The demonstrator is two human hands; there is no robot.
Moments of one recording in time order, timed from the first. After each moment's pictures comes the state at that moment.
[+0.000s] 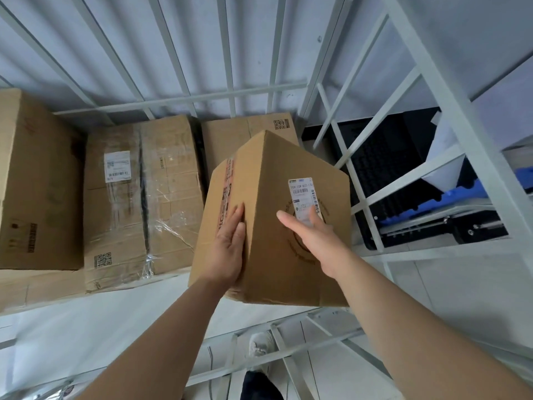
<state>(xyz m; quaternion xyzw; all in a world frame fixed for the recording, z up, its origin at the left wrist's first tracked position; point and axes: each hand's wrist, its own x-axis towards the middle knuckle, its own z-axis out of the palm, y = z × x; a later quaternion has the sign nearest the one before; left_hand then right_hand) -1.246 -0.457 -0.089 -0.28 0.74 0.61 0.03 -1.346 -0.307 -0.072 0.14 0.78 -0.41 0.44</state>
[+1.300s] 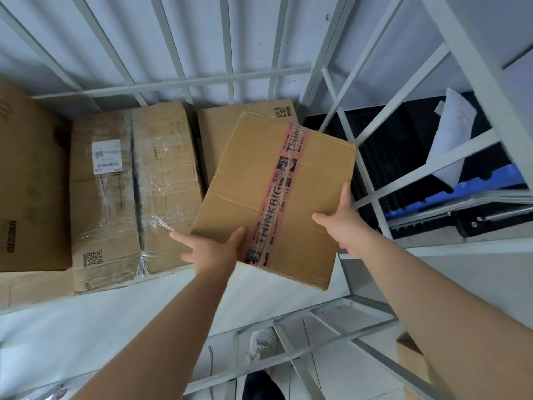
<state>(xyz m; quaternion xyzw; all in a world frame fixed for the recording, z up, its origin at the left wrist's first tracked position) -1.249 -0.478 -0.132 -0.60 0.62 0.50 0.09 -1.385 -0.288 -0.118 0.13 0.86 -0.32 0.36</state>
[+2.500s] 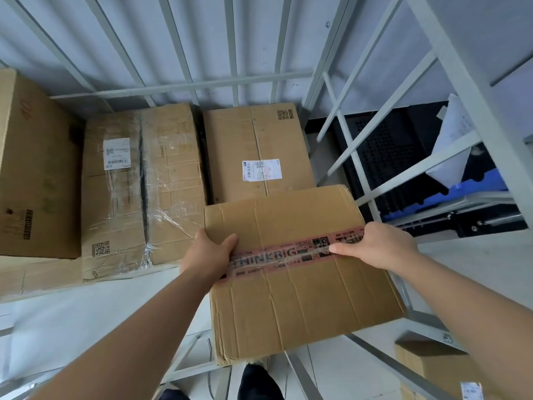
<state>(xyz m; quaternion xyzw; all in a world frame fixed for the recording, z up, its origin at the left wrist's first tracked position) -1.225 -0.483 -0.117 -0.50 0.73 0.43 0.18 -1.373 -0.215 -0.082 -0.11 0.93 0.07 0.34</state>
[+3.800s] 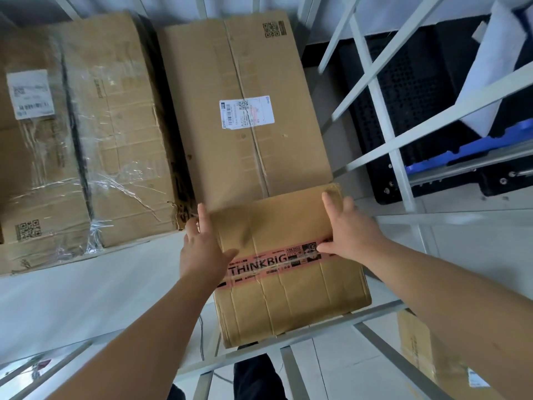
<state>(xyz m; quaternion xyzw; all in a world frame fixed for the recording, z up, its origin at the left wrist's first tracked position) -1.214 -0.442 -0.264 -0.36 0.86 0.27 0.25 -1.354 -0.208 -0.254 -0.22 0.91 0.11 0.35</state>
